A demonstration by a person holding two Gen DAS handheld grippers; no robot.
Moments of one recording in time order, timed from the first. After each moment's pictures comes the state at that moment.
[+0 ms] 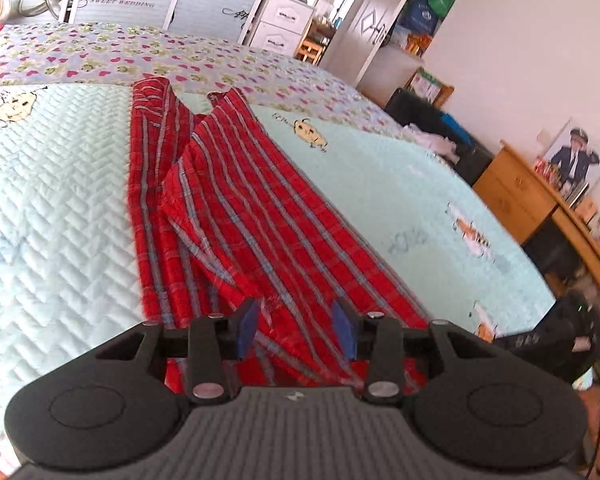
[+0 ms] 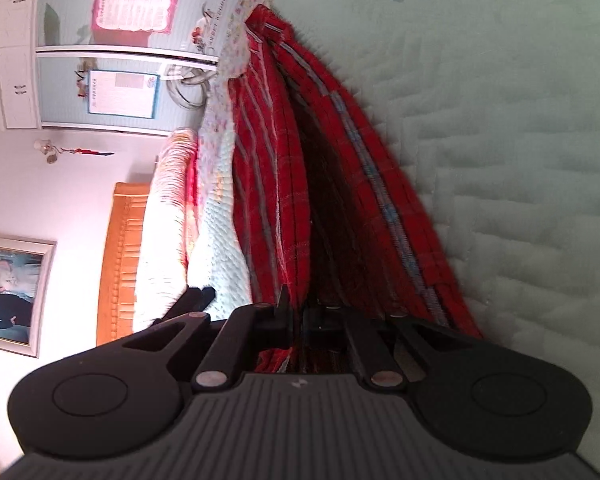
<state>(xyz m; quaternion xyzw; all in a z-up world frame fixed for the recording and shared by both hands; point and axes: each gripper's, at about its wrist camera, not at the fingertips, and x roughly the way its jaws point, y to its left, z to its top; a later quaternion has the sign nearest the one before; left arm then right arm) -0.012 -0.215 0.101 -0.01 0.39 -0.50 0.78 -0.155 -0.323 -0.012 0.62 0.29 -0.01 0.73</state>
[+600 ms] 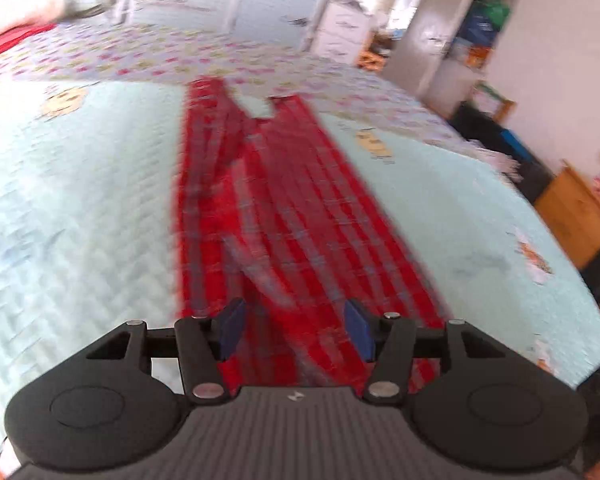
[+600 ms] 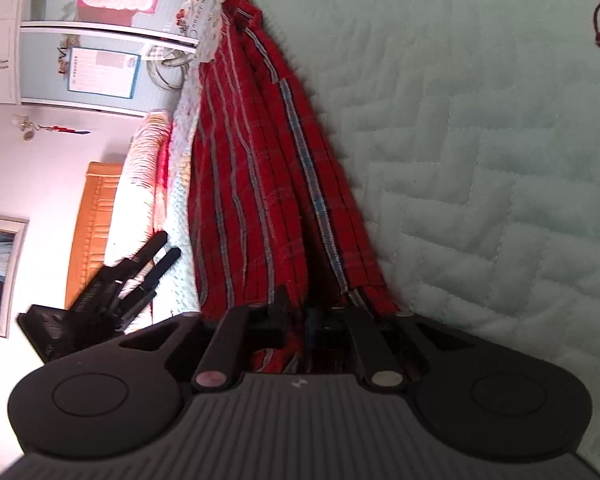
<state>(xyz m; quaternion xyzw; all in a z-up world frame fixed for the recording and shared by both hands) 0.007 -0.222 0.083 -0.01 0.40 -0.39 0.82 -0.151 -0.326 -0.031 0.60 0.32 -0.01 0.74</state>
